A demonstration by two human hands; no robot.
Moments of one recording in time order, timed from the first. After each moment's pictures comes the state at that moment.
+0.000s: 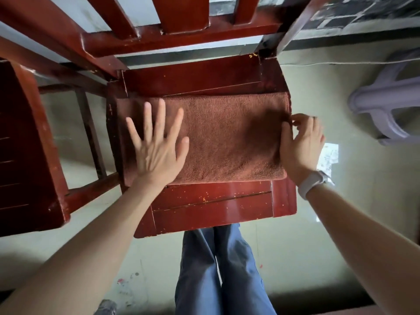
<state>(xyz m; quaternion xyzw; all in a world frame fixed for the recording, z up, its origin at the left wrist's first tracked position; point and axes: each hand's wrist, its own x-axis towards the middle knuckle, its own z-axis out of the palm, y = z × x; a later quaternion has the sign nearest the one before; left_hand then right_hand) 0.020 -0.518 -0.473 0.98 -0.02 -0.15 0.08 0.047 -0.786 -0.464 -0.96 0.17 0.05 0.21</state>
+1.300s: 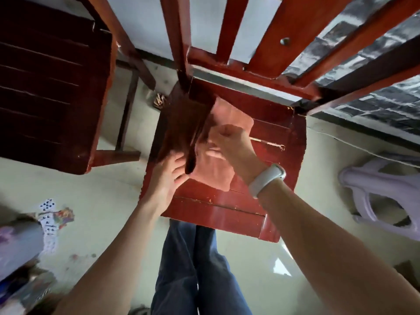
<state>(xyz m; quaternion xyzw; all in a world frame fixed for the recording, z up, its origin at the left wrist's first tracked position) -0.049 -0.508 -0.424 0.42 0.52 -0.12 0.73 0.074 -0.606 -0.384 -0.74 0.14 0.42 0.50</state>
